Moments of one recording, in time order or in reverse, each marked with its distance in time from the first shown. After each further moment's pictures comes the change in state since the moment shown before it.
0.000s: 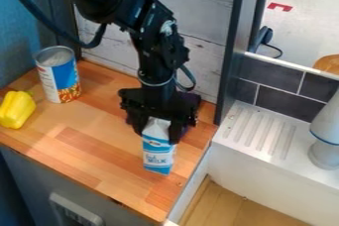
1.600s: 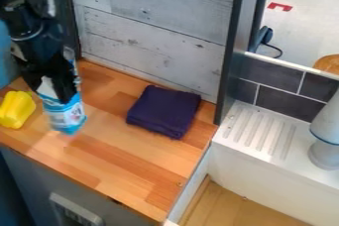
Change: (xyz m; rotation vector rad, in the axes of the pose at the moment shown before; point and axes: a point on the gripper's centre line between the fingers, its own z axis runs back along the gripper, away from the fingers) arm 0.004 0.161 0.026 0.000 -0.047 -0.114
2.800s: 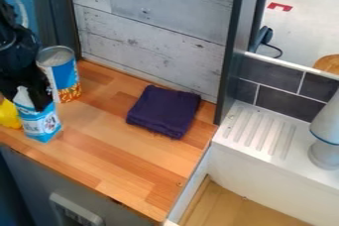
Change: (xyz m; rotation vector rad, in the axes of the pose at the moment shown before) arm -0.014 0.039 -0.017 0.008 0.024 0.037
